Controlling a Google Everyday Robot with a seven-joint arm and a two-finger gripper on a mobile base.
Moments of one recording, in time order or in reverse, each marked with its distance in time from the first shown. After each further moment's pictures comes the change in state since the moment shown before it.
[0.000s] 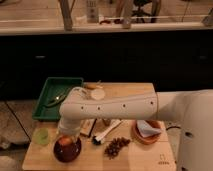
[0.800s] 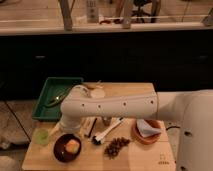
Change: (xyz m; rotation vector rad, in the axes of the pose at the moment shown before) arm 0.008 0.003 -0.003 -0.002 -0.011 0.000
